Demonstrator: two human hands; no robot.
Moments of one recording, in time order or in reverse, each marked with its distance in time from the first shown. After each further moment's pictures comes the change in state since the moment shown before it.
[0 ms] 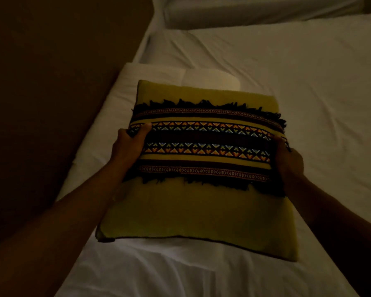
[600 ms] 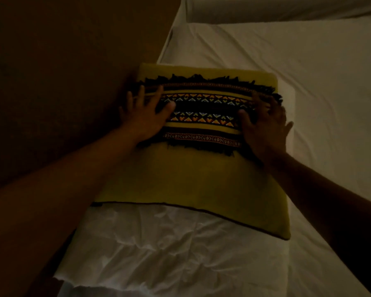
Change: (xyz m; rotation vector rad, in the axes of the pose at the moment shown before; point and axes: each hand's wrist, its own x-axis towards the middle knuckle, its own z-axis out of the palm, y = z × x) left_hand 0.215 0.014 -0.051 0.785 -0.127 0.358; right_hand 0.024 -0.119 0.242 -0.560 0.009 -0.703
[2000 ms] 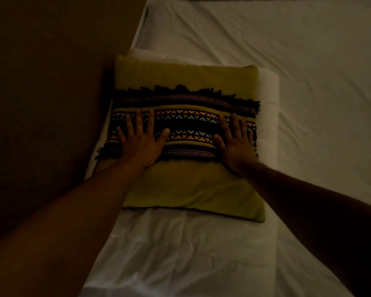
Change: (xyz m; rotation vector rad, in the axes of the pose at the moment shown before) left_hand -0.012 -0.017 0.128 0.150 -0.033 0.009; right_hand -0.031 0.066 0.084 -0.241 -0.330 -0.118
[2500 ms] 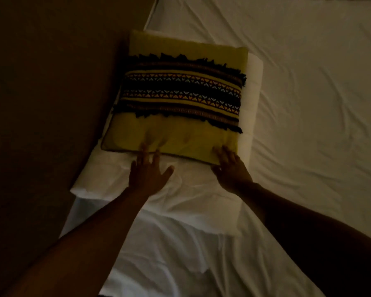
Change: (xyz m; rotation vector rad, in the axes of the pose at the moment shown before) left_hand -0.253 0.004 0.029 -0.053 -0.222 -0.021; right_hand -0.217 0.013 -0.011 -0.026 -0.259 -0.022
